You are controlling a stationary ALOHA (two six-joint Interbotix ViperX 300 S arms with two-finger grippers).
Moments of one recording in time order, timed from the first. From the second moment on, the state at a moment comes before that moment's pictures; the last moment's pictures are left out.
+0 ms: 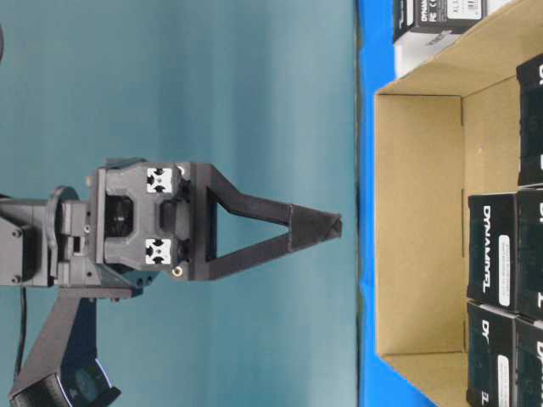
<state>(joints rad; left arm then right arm) 0.00 -1.11 1.05 0.02 0.42 -0.01 -0.06 0.41 -0.29 0.17 1.37 -0.17</state>
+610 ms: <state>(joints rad) 0.00 -1.12 1.05 0.02 0.42 -0.02 -0.06 0.41 -0.28 0.24 1.28 -0.22</state>
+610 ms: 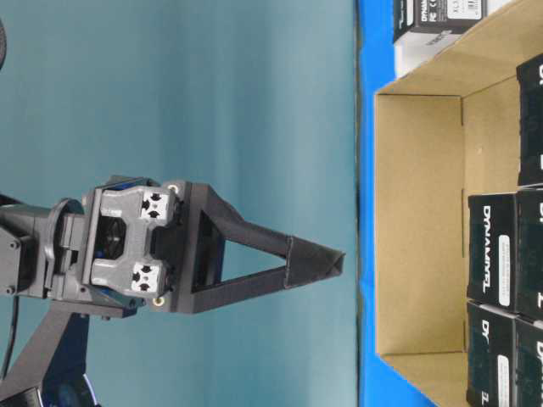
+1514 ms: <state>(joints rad) 0.00 -1.13 1.05 0.02 0.42 -0.05 -0.10 0.44 -0.06 0.34 1.03 -0.18</state>
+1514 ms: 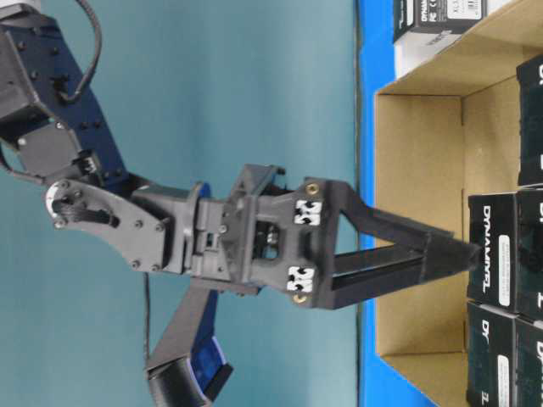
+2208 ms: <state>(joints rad) 0.00 -1.13 1.05 0.02 0.42 -0.05 -0.09 0.45 -0.04 0.34 0.99 -0.20</state>
